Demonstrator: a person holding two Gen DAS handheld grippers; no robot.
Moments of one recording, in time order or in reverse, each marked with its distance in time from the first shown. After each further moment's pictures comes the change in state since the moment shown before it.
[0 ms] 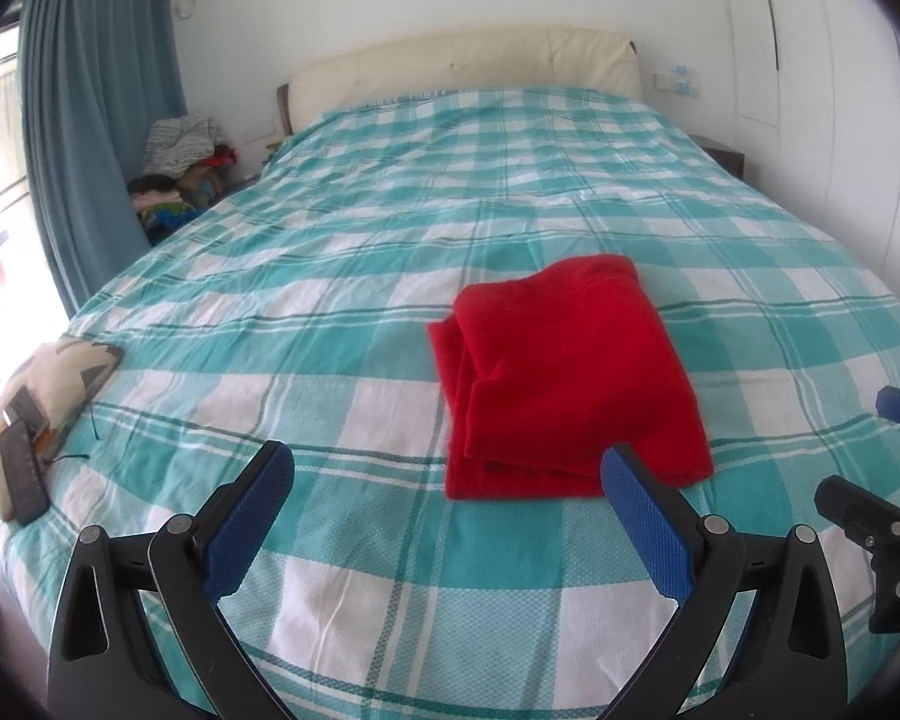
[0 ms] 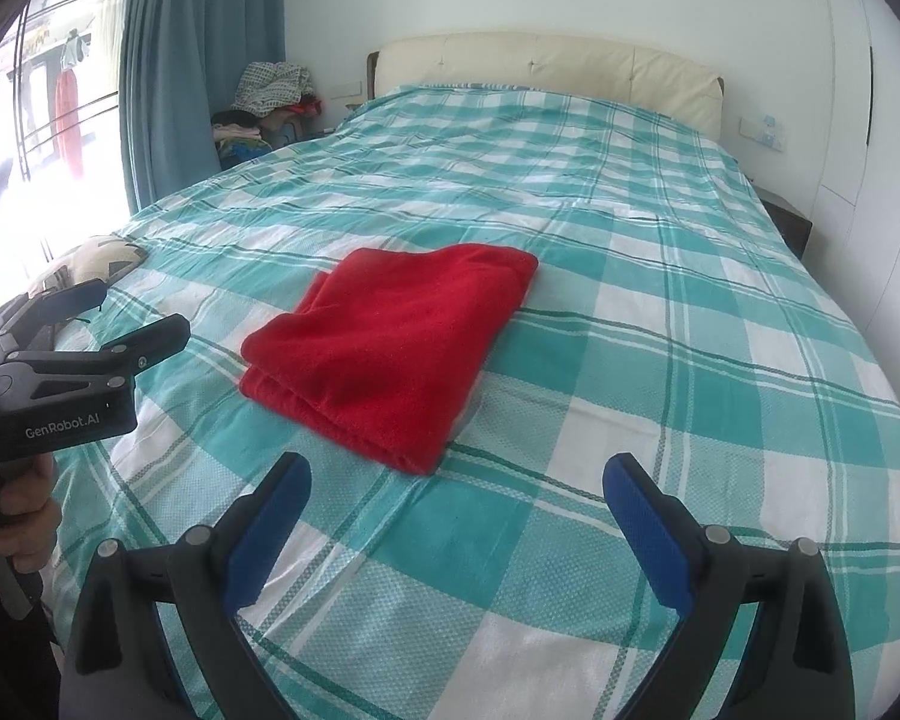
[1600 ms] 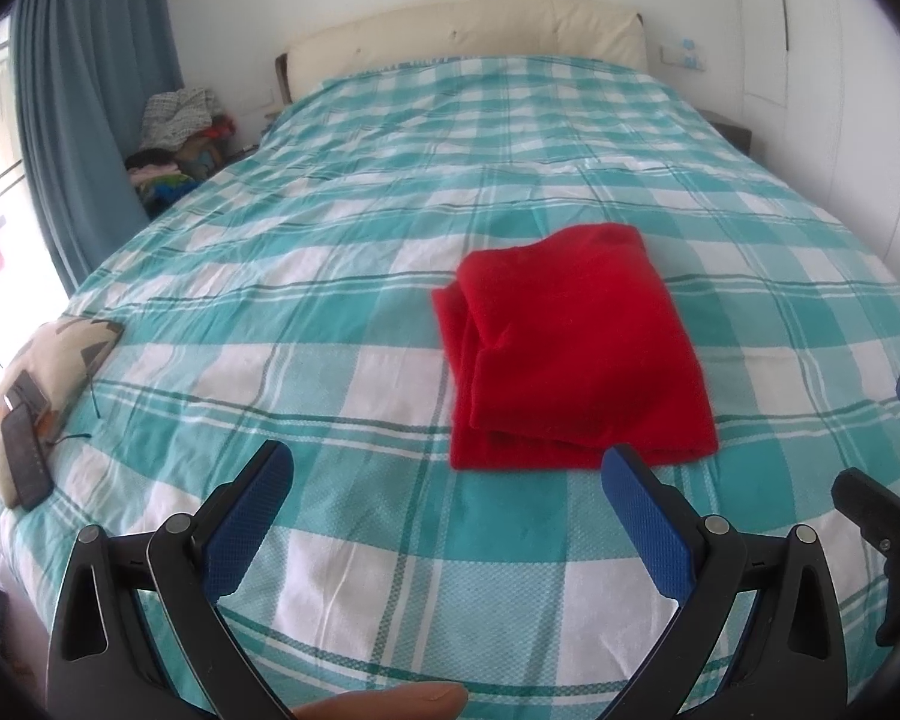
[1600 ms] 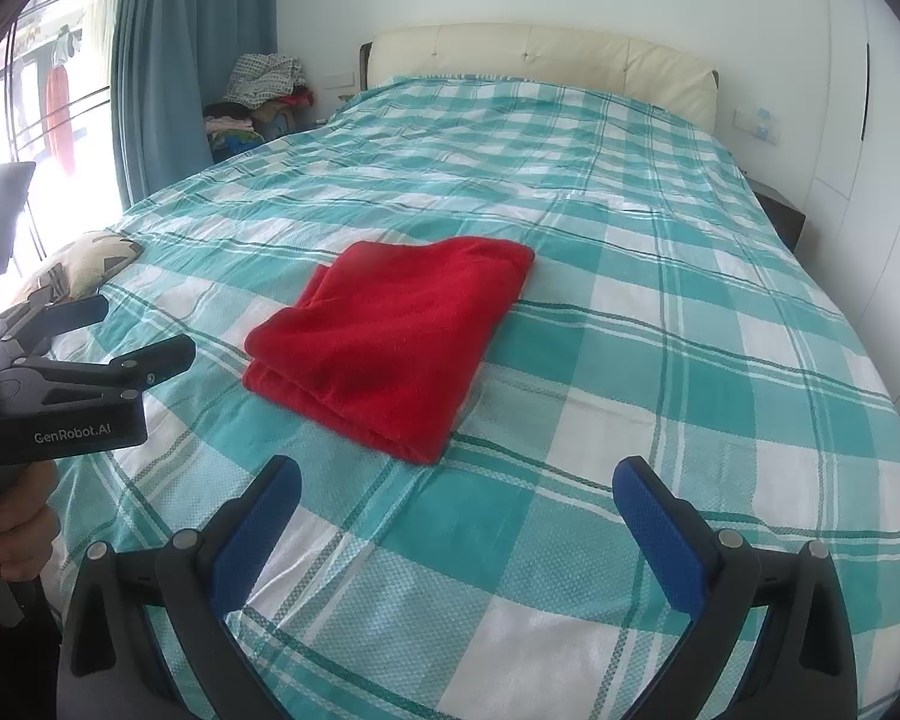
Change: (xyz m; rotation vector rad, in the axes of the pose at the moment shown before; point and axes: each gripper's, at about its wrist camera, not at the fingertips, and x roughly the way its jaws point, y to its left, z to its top) left arm 0.006 0.002 -0.002 -0.001 0.082 0.004; right arm -0.008 0.008 0.003 -0.008 0.006 -0.025
